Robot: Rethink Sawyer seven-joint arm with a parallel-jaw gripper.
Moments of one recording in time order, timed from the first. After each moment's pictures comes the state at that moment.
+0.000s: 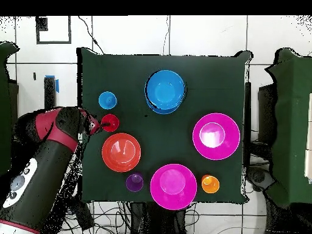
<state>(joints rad) 0.63 -0.17 -0.74 1.17 0.28 0.81 2.55</state>
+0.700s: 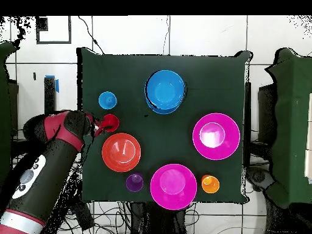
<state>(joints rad) 0.63 -0.09 -0.74 1.18 0.34 0.77 2.55</state>
